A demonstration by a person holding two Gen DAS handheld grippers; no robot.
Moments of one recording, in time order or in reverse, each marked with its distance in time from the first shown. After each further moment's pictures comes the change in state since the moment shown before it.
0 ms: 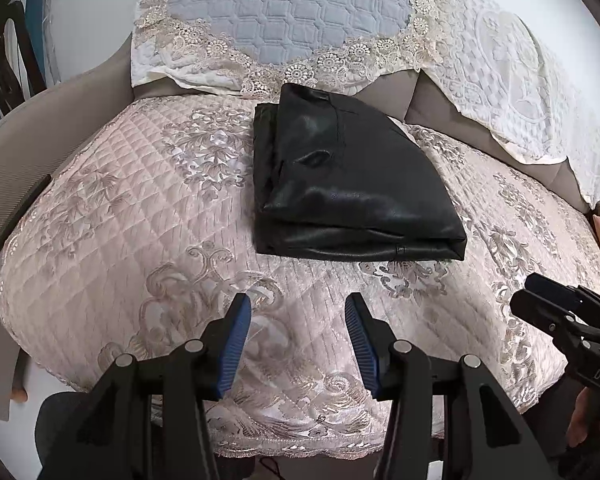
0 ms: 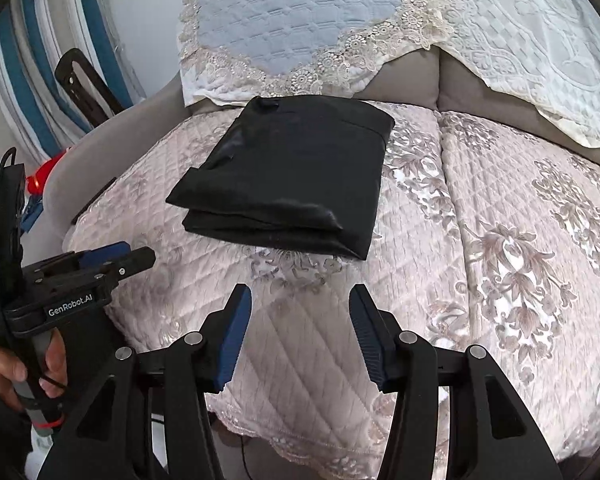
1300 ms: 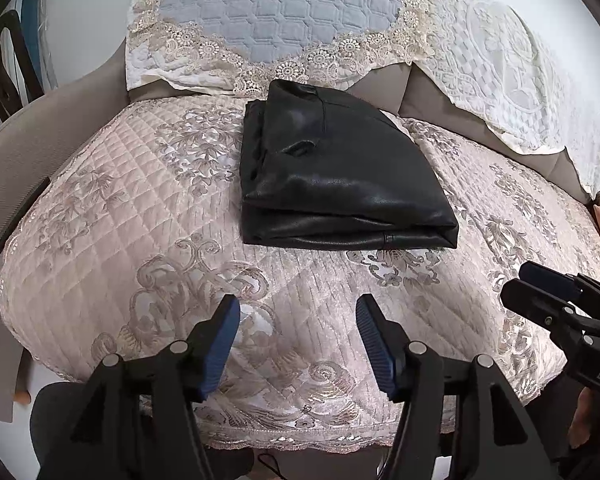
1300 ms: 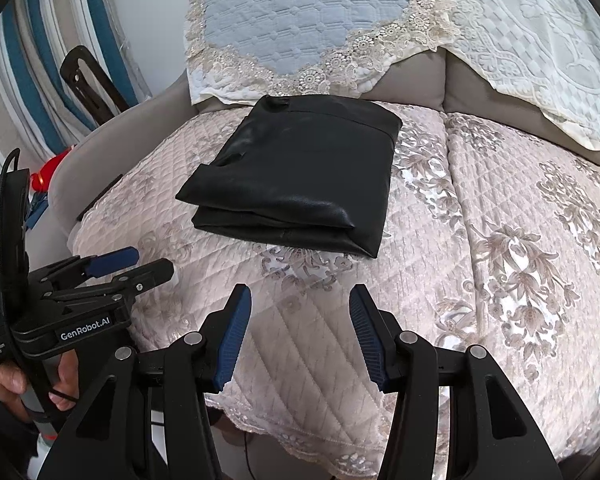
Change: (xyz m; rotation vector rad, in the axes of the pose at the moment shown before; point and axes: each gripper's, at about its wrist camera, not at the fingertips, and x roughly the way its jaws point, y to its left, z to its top) left arm -0.001 -0.011 -0.007 0.022 0.006 0.007; right arm -0.001 0.008 -0.002 0.000 -0.002 0.012
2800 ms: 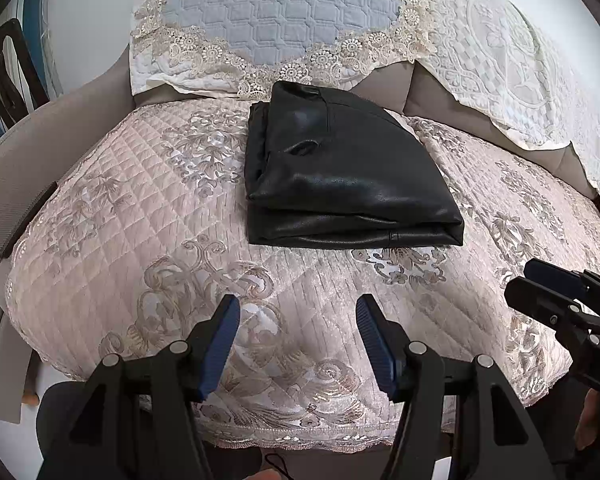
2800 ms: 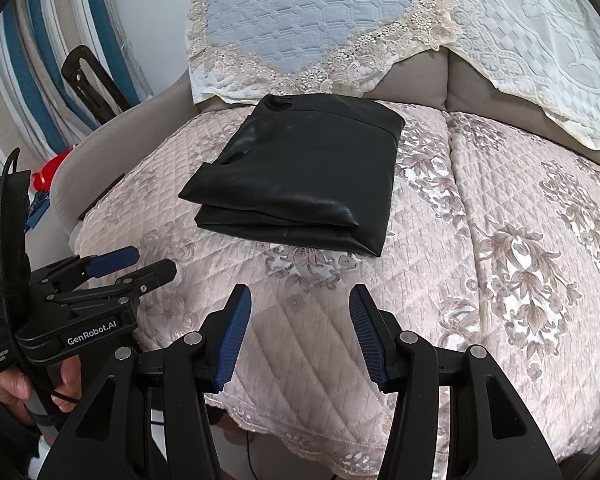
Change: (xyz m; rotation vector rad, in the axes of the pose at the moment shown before) left arm -0.003 -0.005 -0.002 0.013 -0.009 0.040; right arm 0.001 0.002 0.000 -0.001 0.003 0.003
